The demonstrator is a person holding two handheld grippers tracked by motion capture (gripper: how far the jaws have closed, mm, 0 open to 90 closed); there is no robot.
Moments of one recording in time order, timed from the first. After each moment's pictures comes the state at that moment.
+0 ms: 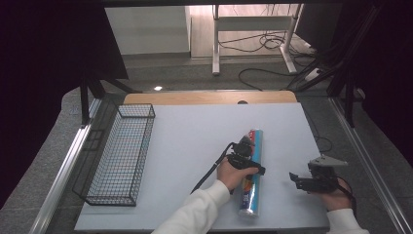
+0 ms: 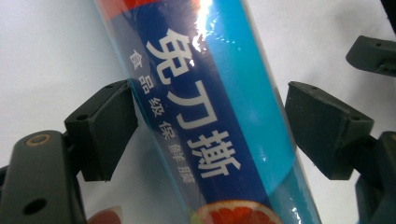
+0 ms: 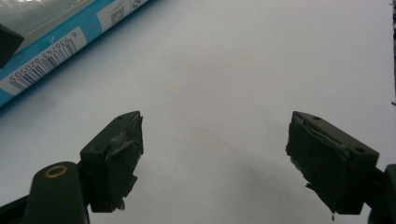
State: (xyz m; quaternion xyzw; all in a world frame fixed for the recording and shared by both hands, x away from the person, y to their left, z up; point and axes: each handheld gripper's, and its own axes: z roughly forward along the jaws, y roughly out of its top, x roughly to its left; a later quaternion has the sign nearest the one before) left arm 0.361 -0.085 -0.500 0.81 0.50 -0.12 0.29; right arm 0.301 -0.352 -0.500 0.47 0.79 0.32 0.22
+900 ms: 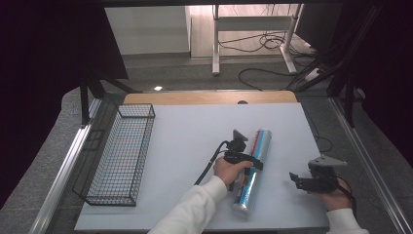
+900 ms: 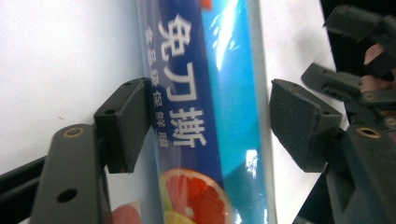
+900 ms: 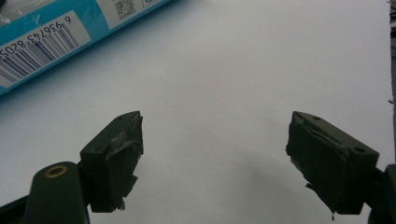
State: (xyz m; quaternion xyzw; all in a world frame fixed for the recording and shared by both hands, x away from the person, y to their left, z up) left arm 0.371 -0.066 -0.495 0.76 0.53 -0.19 0.33; right arm 0.303 -0.352 -0.501 0.47 0.79 0.31 0.23
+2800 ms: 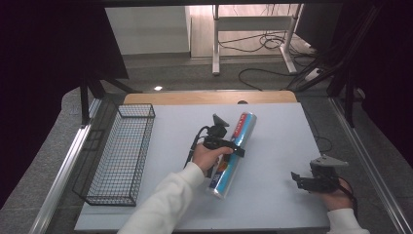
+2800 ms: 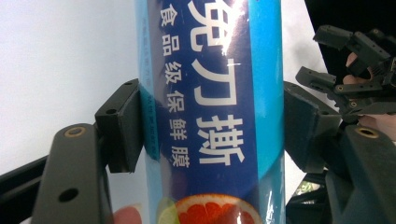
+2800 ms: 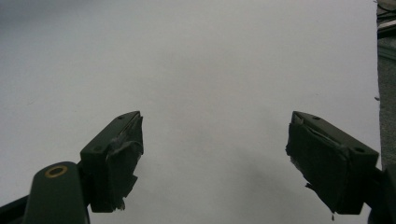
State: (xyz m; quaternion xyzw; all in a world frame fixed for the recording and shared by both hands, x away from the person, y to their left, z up) left arm 0.385 0.006 -0.452 0.76 0.53 -0.17 0.33; right arm 0.303 -0.355 -0.502 0.47 0.79 0.31 0.24
